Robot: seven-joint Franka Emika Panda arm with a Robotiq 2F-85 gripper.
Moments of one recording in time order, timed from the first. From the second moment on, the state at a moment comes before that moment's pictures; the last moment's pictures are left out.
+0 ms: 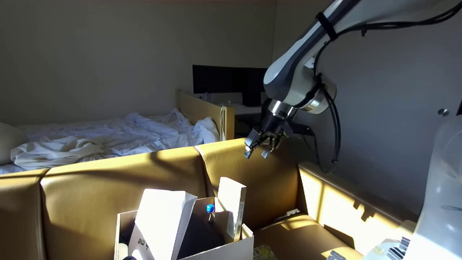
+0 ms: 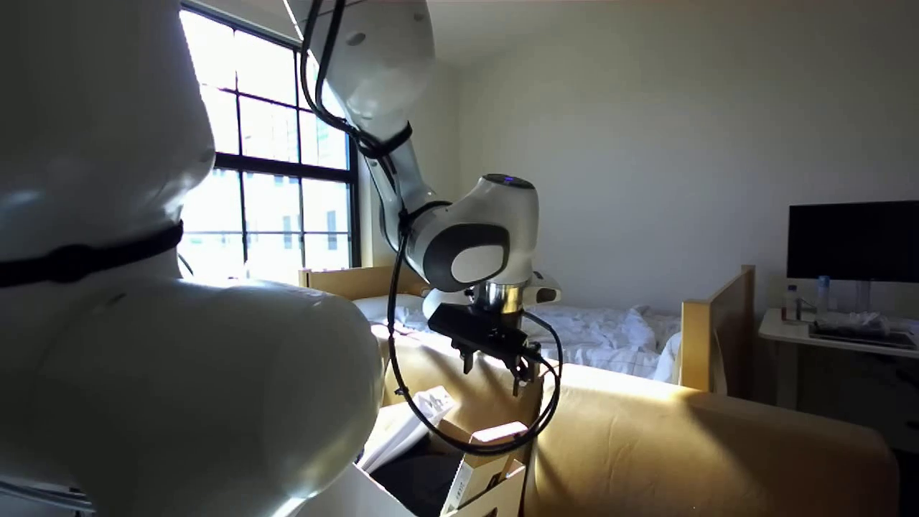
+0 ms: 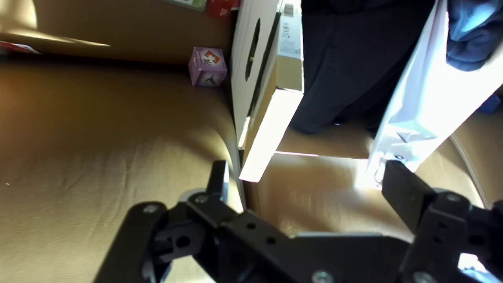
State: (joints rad) arm 0.42 -0.23 -0.29 -2.73 0.58 2.80 -0.48
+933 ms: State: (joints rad) arm 0.54 0.29 -0.40 -2.38 1.14 2.57 -1.15
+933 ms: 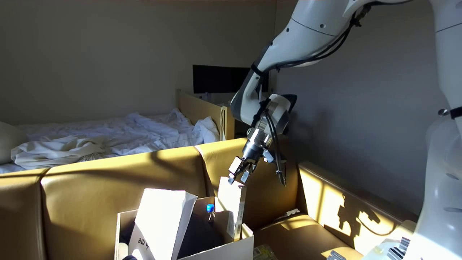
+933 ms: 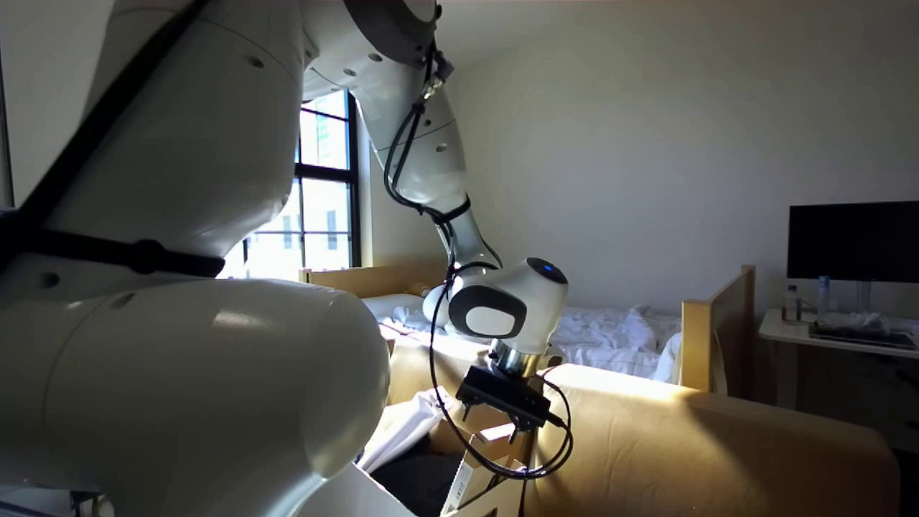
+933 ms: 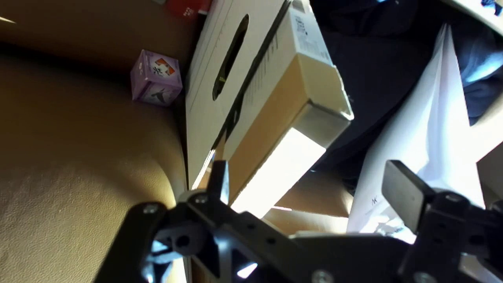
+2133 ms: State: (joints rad) arm -0.04 0.47 0.12 -2.20 0.65 2.52 -0.92
